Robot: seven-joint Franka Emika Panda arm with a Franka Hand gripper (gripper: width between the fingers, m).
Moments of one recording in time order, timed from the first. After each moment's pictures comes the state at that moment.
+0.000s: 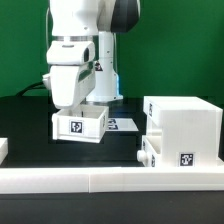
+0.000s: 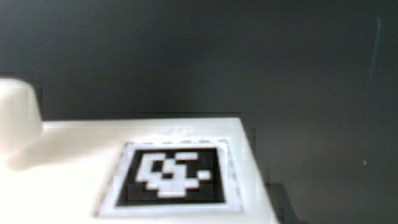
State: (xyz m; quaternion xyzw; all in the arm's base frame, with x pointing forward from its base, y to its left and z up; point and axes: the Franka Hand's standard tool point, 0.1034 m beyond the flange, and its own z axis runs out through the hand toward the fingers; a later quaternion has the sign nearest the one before) arm 0.456 -0.070 0.051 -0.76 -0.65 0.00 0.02
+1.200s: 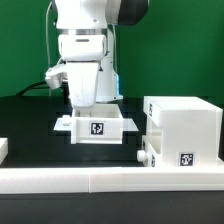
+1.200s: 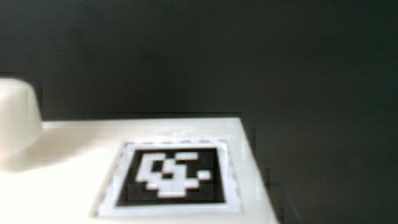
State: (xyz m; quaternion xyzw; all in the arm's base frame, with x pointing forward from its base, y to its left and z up) arm 0.507 -0.057 0.065 -0.71 -0.70 0.00 0.03
